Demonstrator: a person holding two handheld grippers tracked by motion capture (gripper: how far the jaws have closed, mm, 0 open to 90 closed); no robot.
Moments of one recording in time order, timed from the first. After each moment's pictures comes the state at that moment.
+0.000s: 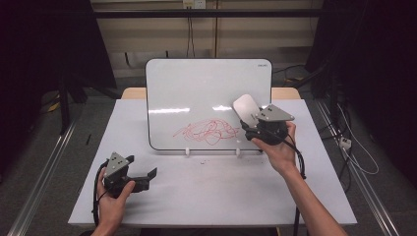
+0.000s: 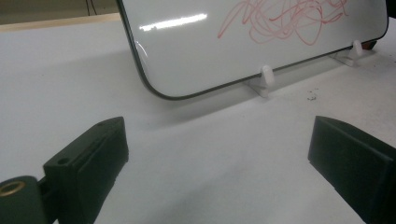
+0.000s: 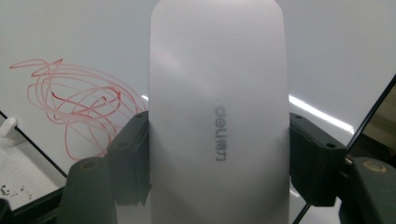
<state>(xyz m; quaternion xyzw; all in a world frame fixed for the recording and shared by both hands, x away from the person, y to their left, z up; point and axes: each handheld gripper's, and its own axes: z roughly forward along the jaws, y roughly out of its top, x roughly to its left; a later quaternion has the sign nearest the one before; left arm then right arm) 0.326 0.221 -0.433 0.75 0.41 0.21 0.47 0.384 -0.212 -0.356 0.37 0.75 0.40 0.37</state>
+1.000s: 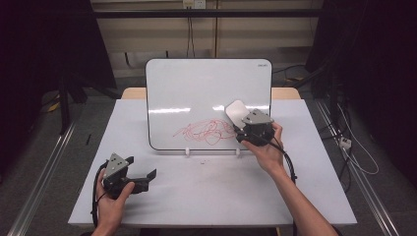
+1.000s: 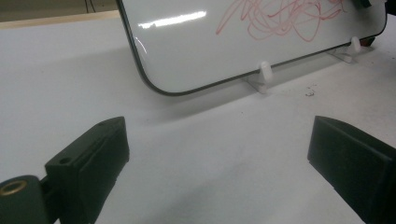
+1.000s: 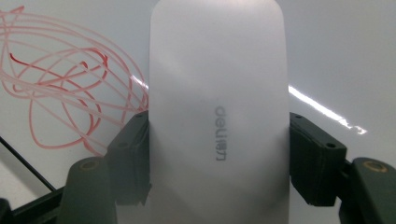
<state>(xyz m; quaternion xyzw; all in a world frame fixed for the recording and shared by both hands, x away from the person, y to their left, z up) 0.324 0.221 -0.433 0.75 0.41 0.21 0.47 0.407 -0.190 -0.392 0.38 0.77 0.35 0.38</state>
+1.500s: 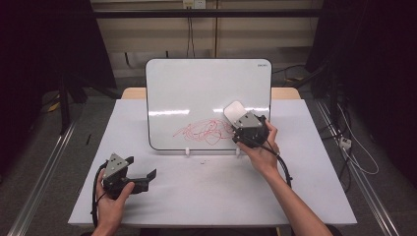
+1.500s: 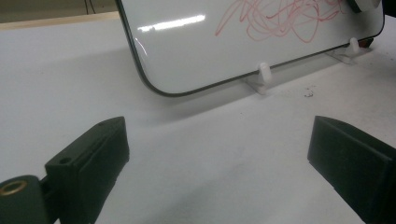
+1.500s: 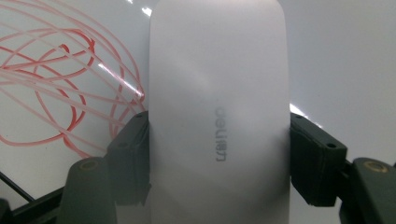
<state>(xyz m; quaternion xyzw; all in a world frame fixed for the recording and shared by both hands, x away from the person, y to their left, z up) 0.323 0.222 -0.433 0.75 0.41 0.21 0.47 0.406 -0.173 -0.399 0.38 0.76 0.30 0.43</state>
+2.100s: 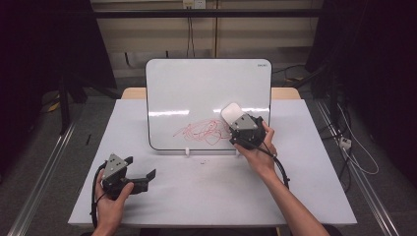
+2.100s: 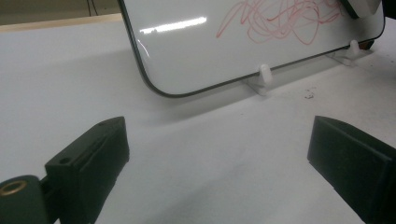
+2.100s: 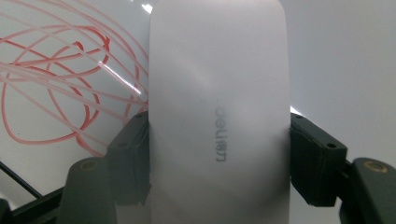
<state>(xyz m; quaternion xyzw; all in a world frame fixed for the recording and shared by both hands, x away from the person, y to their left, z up) 0.321 0.223 -0.432 0.75 0.41 0.21 0.47 0.404 -0.163 -0.402 0.37 0.77 0.29 0.43</state>
